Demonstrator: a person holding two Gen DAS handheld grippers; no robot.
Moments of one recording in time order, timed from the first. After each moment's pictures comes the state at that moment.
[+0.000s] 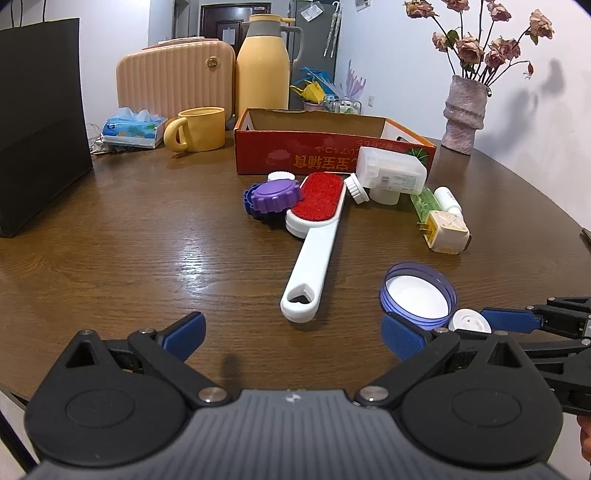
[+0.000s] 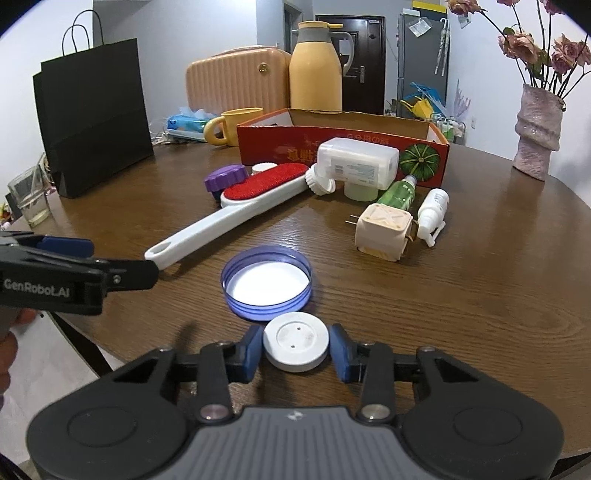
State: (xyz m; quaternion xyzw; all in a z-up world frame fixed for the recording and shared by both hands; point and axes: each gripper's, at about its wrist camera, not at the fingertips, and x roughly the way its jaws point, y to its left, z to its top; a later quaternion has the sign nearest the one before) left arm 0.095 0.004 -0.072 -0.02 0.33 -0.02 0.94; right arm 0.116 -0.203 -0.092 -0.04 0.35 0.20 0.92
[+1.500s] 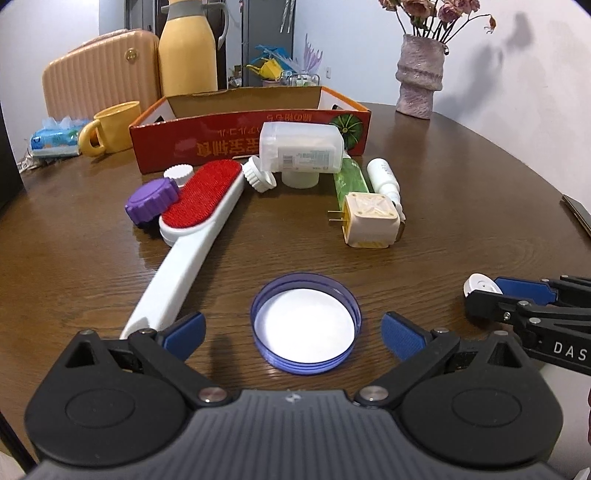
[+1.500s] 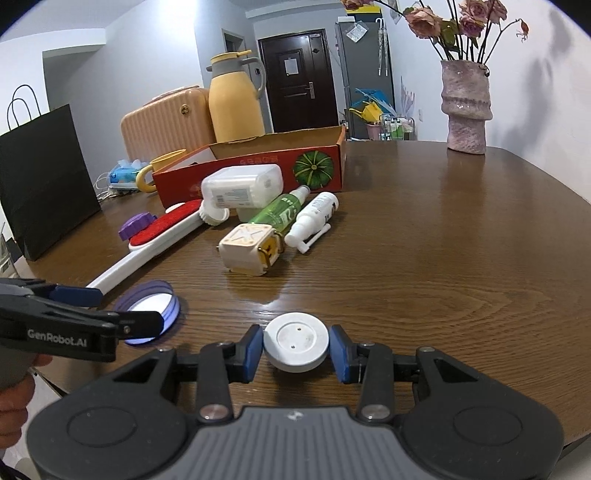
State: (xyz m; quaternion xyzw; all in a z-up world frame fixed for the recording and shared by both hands) left arm 0.147 -0.088 -0.086 0.02 0.36 -0.07 0.93; right arm 0.141 -0.310 -0.100 0.04 0.32 0.14 0.94
